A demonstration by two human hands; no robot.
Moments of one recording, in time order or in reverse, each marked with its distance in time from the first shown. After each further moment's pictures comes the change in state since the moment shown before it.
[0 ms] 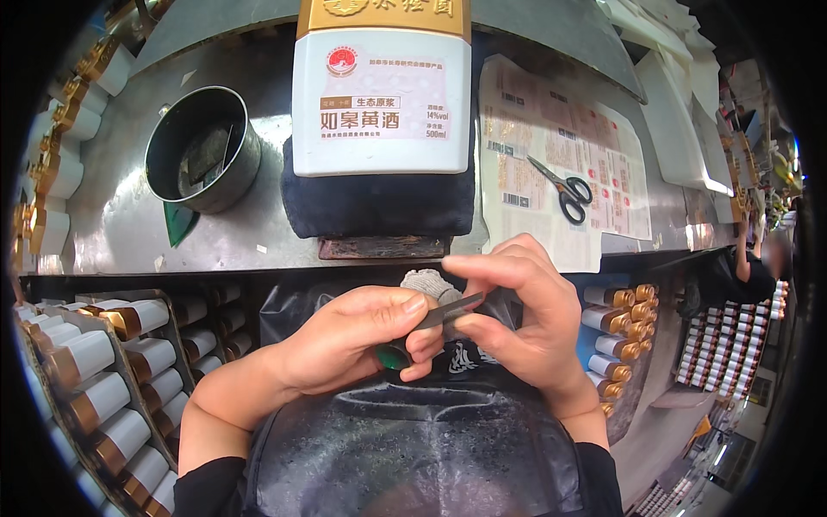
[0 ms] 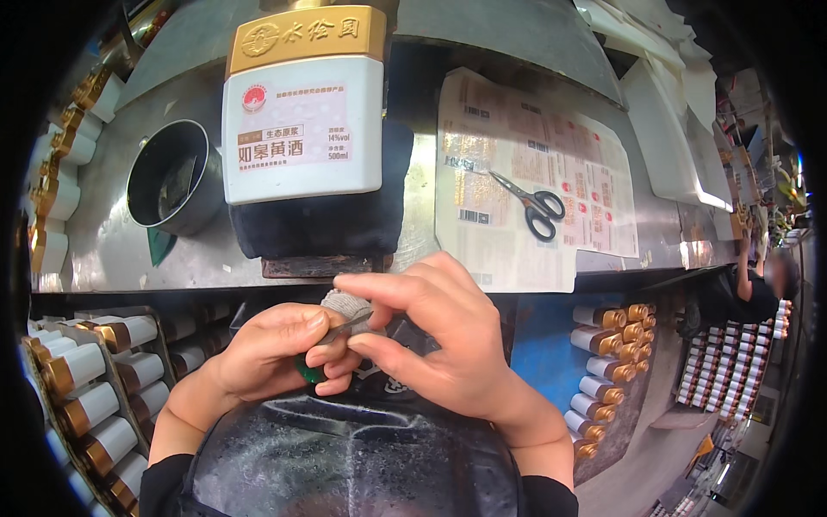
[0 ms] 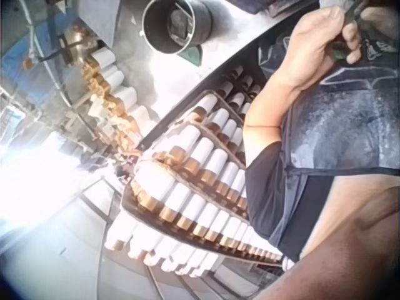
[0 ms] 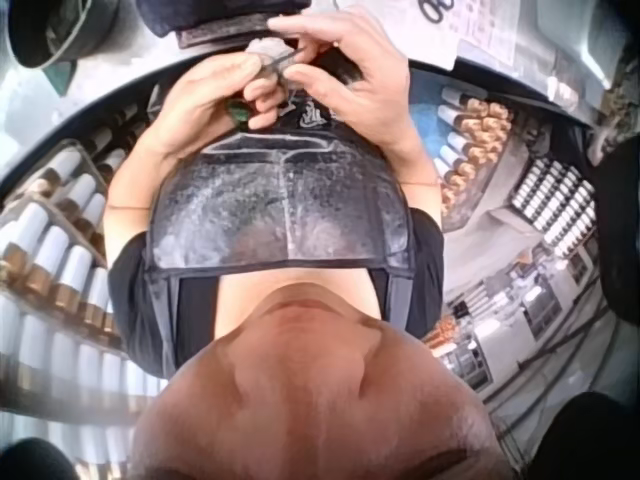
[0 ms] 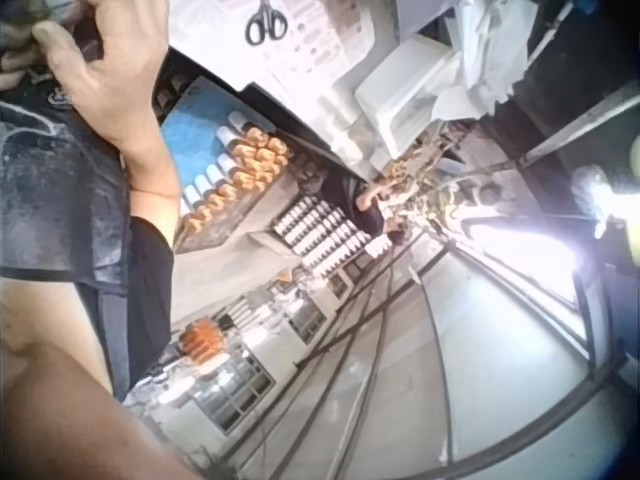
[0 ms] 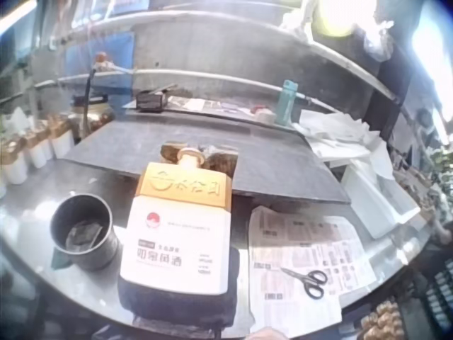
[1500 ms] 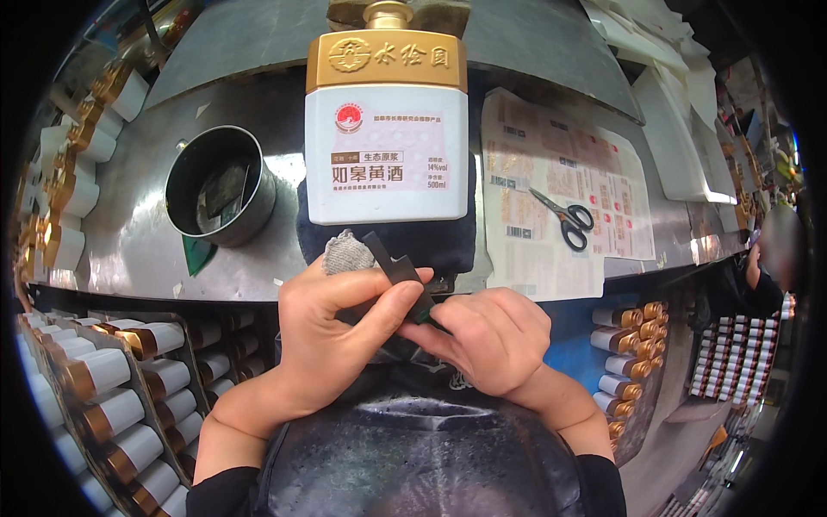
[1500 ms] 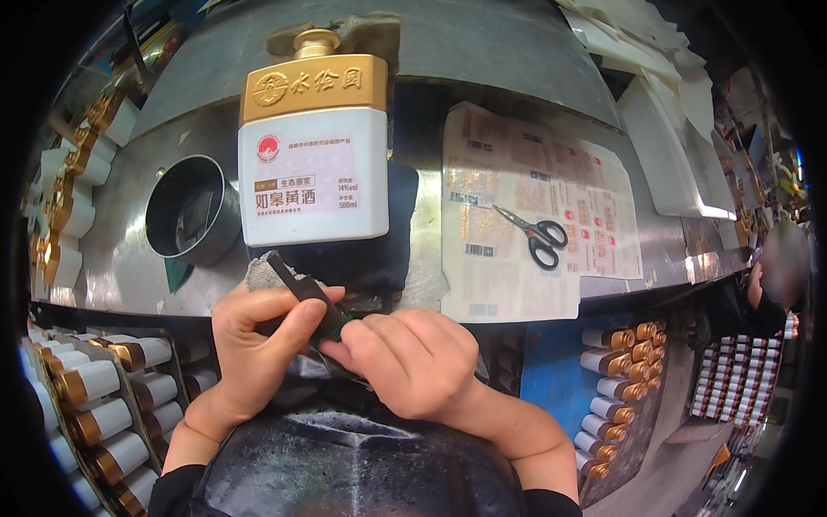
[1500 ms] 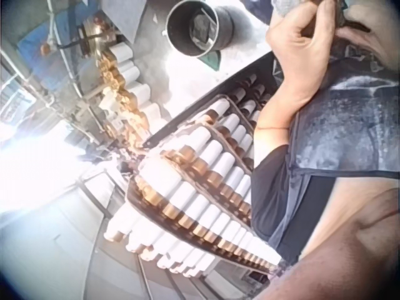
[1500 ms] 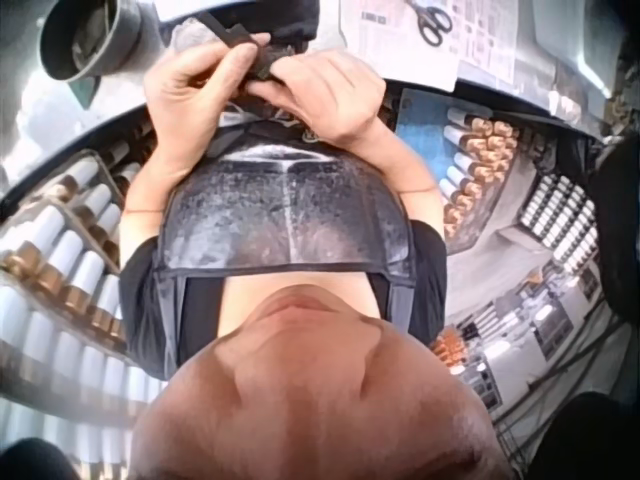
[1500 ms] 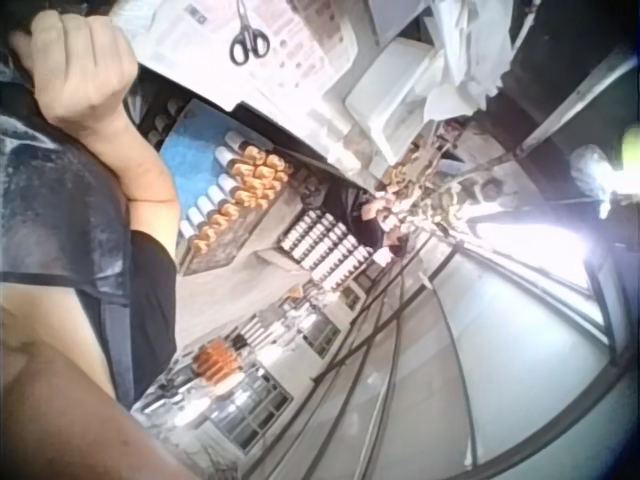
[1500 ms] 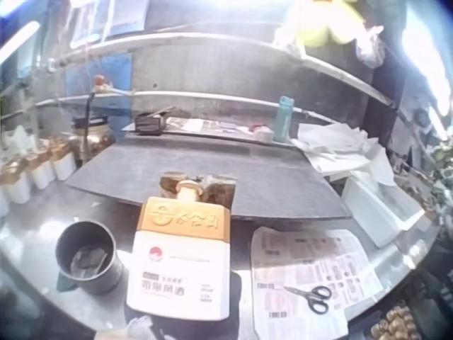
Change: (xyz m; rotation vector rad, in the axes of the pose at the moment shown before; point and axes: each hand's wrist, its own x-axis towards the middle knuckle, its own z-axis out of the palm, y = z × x) left_hand 0.004 0.027 0.021 1.188 0.669 0.608; right_hand 0.009 0.023 0.037 -0.532 0.333 -0.521
